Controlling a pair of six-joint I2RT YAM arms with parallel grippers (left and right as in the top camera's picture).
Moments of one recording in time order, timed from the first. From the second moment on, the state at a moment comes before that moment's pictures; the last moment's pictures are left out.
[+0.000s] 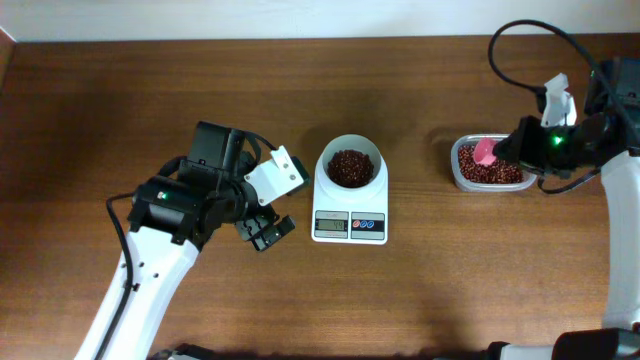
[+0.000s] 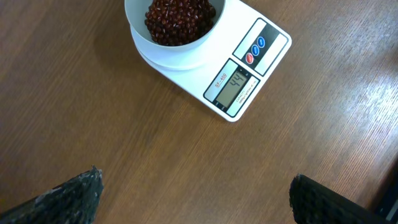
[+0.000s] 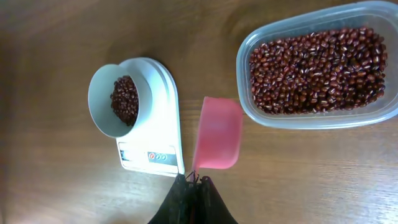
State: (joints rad) left arm -0.29 1.27 1.24 -1.07 0.28 0.68; right arm -0.21 1.55 1.58 -1.26 -0.47 0.07
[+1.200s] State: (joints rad) left arm -0.29 1.27 1.24 -1.07 0.28 0.68; right arm -0.41 1.55 1.48 -1.12 -0.45 0.00
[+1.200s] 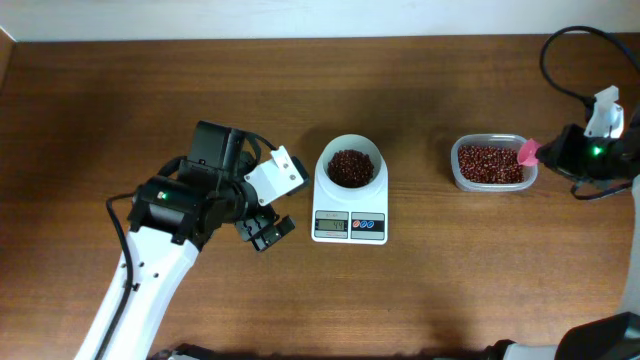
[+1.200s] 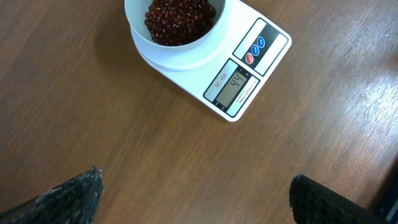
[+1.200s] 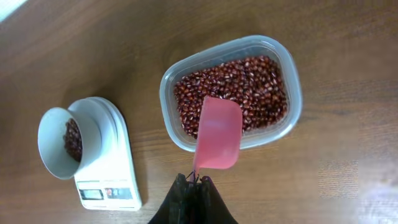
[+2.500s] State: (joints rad) left arm -0.29 1.27 1.24 -1.07 0.28 0.68; right arm -0.38 1.83 1.38 -1.03 -0.42 -0.31
